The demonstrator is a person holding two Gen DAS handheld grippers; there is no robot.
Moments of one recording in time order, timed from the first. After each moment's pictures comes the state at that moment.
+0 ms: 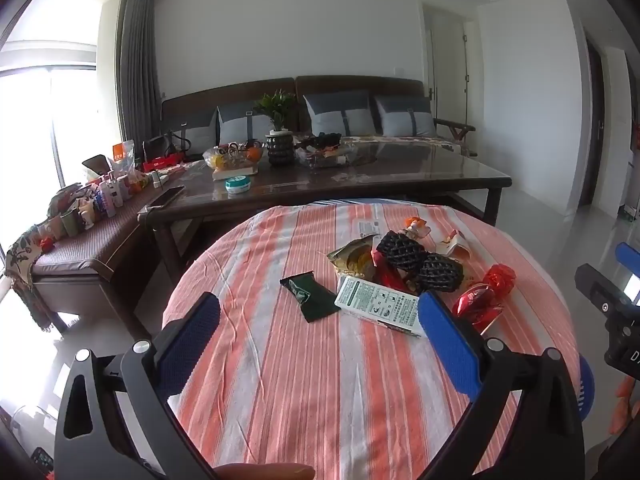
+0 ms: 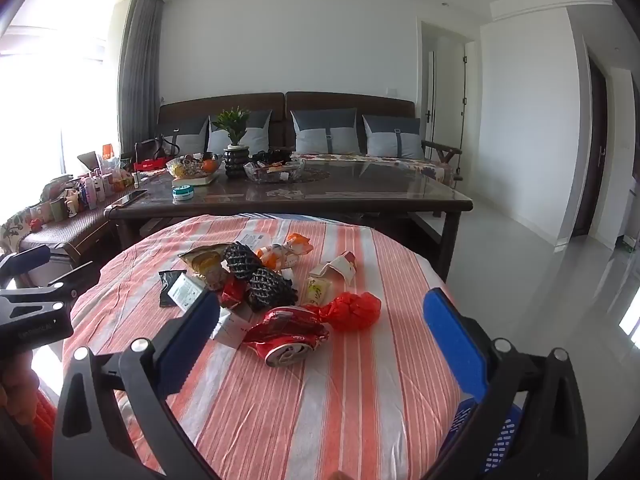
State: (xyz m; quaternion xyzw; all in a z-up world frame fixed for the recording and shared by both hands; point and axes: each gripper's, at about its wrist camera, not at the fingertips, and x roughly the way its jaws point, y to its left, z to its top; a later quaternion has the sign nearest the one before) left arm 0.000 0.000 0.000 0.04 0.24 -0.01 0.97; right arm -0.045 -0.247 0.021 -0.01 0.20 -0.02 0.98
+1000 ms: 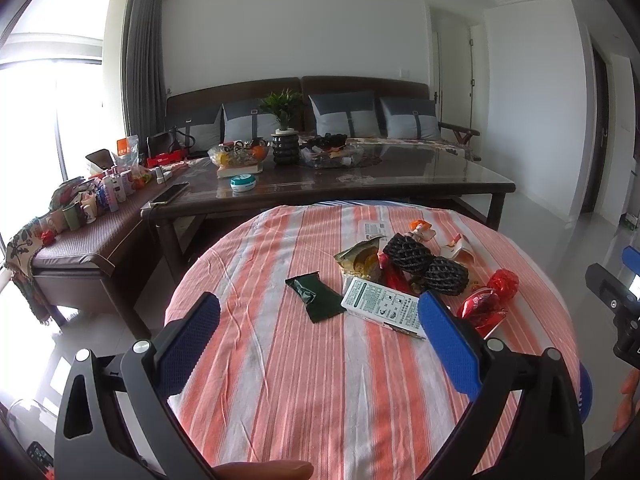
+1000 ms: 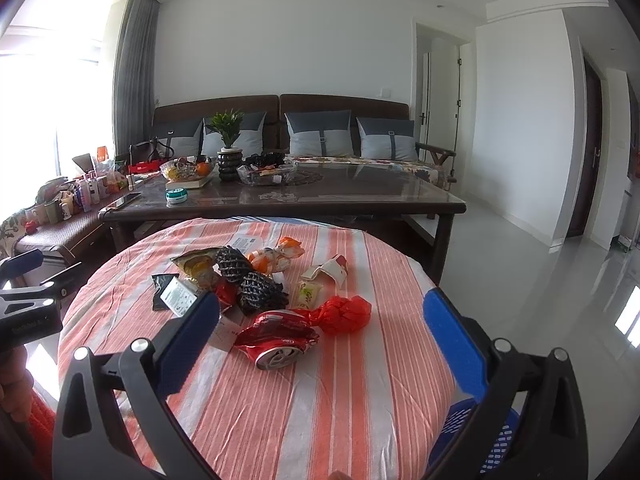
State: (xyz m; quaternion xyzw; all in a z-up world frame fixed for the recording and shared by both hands) left arm 0.003 0.008 -0.001 0.02 0.25 0.00 0.97; right arm -0.045 -0.256 0.024 -0.01 0.20 -0.03 0.98
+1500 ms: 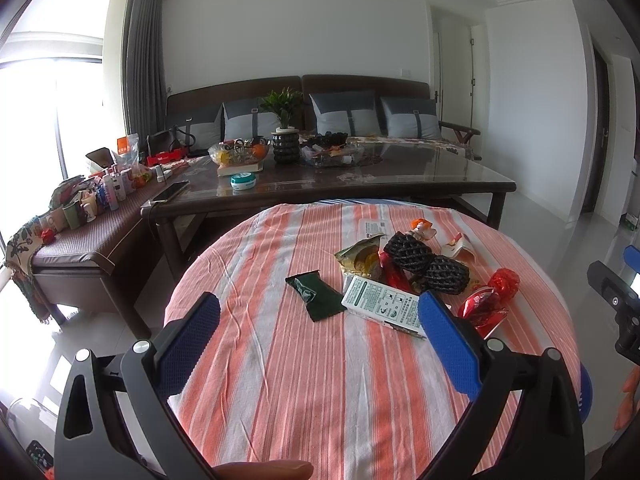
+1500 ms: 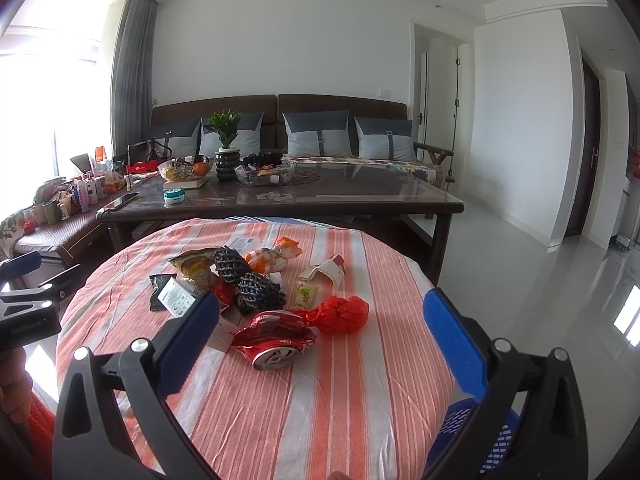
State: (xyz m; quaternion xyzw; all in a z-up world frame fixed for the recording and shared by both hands) left arm 0.002 0.008 -0.001 0.02 0.25 0.00 0.97; right arm -0.044 -0.257 0.023 -0.01 0.20 -0.03 0.98
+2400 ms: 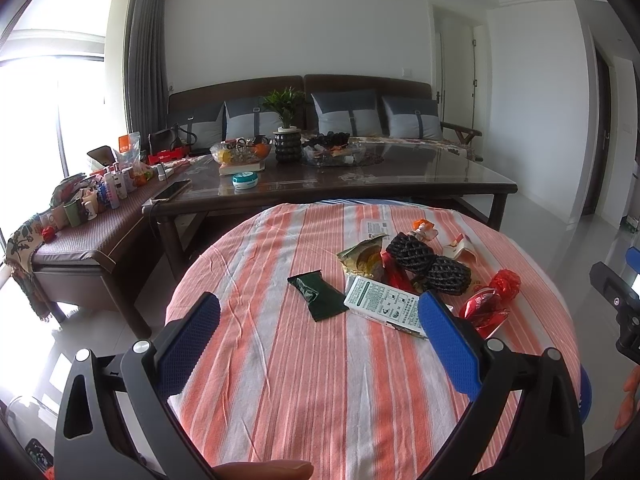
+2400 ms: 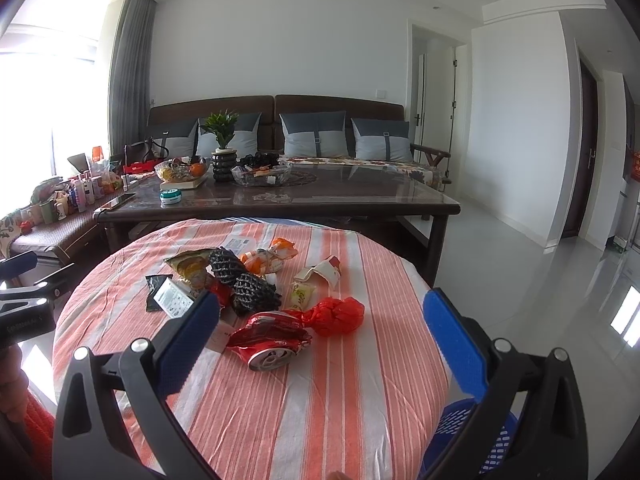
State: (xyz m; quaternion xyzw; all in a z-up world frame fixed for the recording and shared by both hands) left arm 0.003 0.008 -0.001 0.02 0.25 -0.01 0.97; right arm -0.047 -0.267 0.026 -0.01 0.20 -0.04 0.98
